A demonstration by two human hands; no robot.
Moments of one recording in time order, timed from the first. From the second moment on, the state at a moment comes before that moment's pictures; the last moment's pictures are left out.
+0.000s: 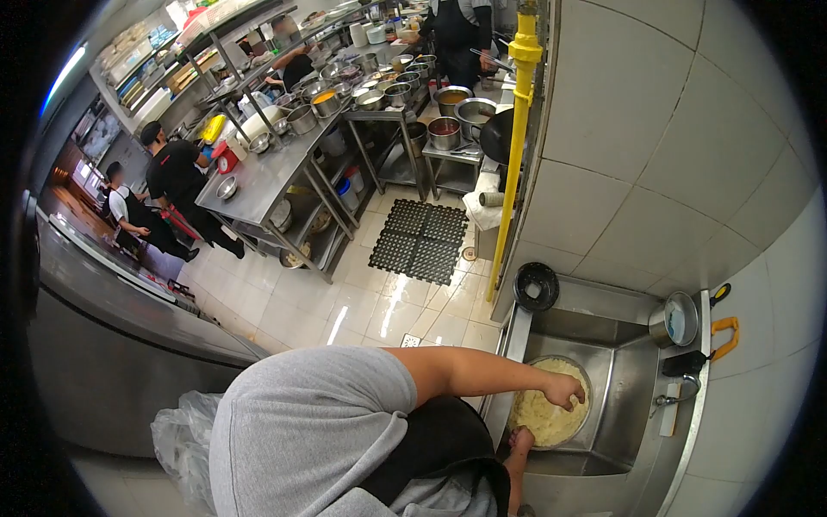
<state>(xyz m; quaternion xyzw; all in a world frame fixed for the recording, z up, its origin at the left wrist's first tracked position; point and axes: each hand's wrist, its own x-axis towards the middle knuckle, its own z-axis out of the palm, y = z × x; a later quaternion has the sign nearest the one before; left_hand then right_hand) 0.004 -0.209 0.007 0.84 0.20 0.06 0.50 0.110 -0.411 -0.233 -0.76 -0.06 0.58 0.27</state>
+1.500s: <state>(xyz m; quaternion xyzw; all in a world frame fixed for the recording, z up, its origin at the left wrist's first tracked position) -0.065 -0.180 0.061 0.73 0.21 0.25 0.59 0.112 -0.411 -0.183 -0.65 -0.01 0.64 0.40</state>
